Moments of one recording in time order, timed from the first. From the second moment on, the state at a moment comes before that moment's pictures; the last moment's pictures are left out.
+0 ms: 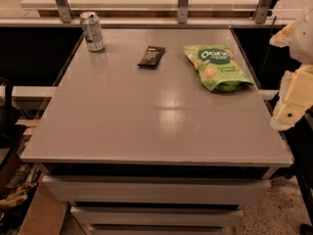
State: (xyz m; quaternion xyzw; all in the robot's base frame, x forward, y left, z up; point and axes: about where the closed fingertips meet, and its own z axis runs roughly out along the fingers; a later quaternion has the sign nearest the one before) arm 0.438 -0.216 0.977 -0.60 0.78 -0.04 0.16
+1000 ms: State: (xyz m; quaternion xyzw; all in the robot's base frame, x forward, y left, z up) arm 0.480 -0.217 0.964 -0.60 0.78 -0.04 0.16
